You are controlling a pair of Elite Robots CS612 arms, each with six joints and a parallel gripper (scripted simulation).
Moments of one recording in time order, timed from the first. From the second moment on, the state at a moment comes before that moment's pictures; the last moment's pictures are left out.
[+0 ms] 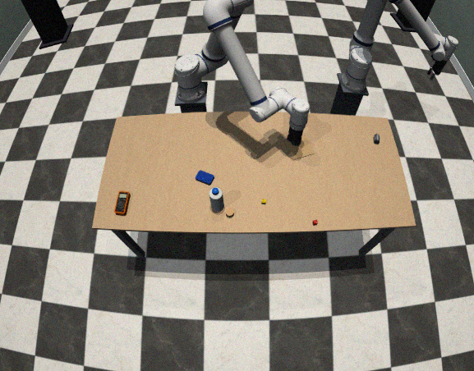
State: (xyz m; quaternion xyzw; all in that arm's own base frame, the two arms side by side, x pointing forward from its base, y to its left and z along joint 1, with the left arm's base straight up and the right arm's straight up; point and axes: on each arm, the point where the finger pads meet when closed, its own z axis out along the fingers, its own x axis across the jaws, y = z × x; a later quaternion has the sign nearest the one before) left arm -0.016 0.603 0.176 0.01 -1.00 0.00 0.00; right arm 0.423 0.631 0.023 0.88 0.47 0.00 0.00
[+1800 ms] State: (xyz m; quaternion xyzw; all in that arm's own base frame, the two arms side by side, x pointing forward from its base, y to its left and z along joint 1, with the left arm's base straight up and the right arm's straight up) left arm -0.016 0.603 0.176 0.01 -1.00 0.00 0.00; right arm 0.423 0.631 0.071 0.88 0.47 0.00 0.00
